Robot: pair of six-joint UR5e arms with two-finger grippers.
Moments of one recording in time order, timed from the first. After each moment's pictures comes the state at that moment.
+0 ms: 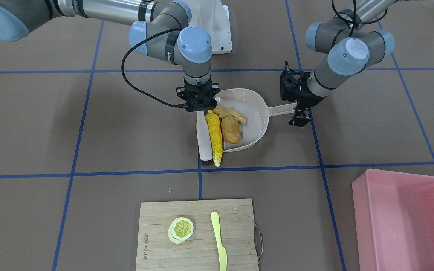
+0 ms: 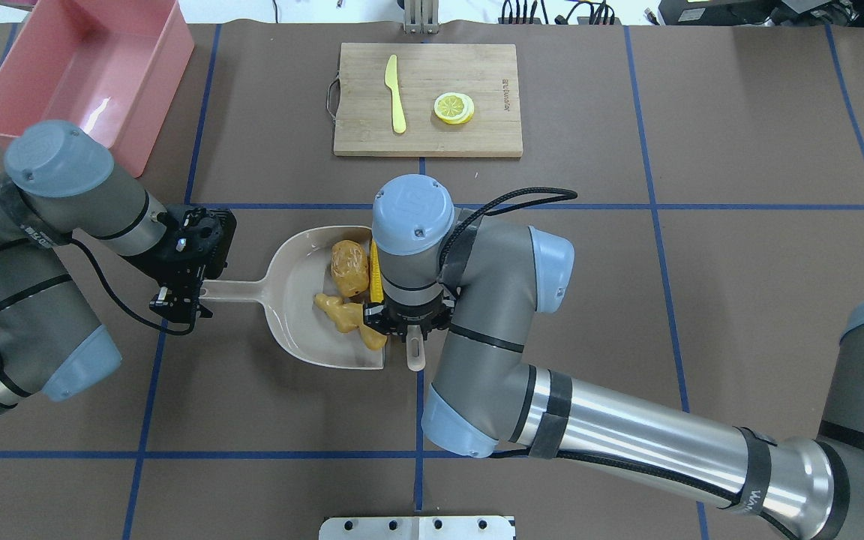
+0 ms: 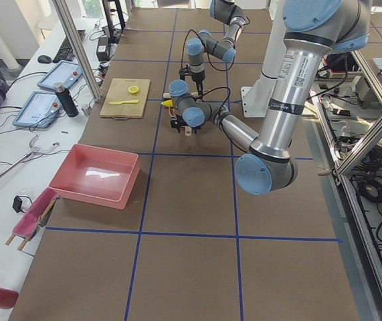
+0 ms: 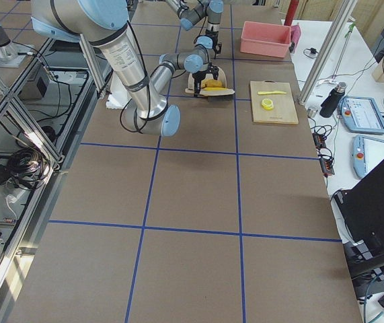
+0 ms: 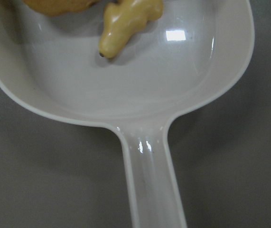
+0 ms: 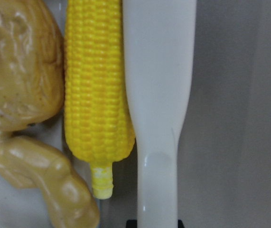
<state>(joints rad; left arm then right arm) -0.73 -1.88 -1.75 -1.82 -2.21 0.62 0.44 -0.70 1.46 -1.61 2.01 1.15</state>
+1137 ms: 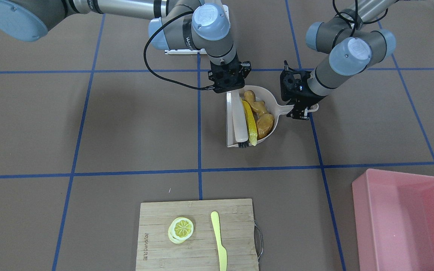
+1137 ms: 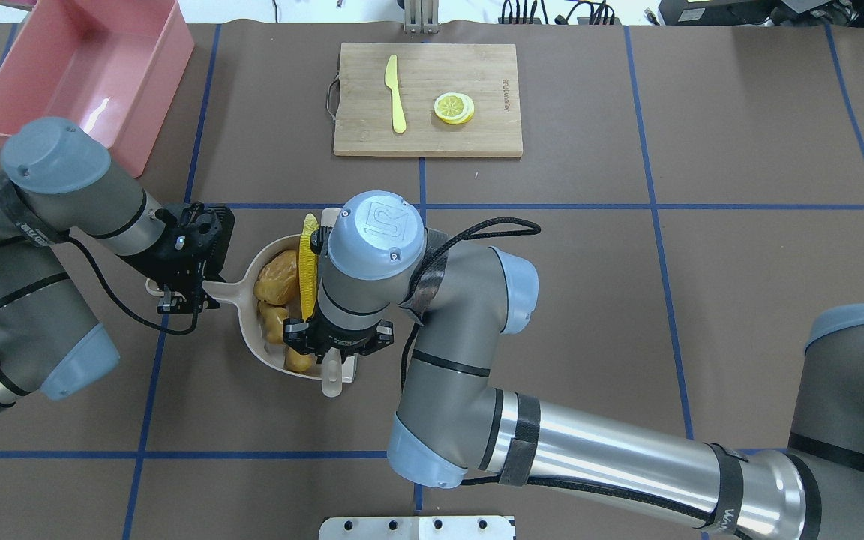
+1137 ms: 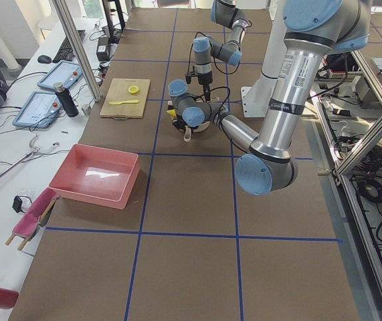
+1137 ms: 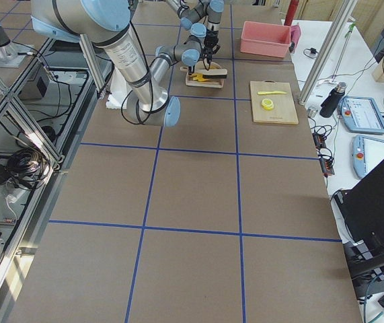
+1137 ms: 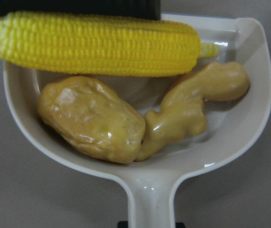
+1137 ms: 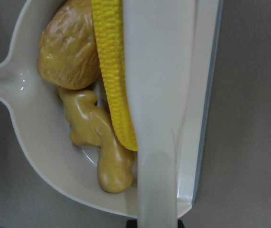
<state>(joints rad) -0.74 -1.88 -1.75 -1.82 -2.24 0.56 0.39 -0.66 1.44 -1.34 2.05 1.33</state>
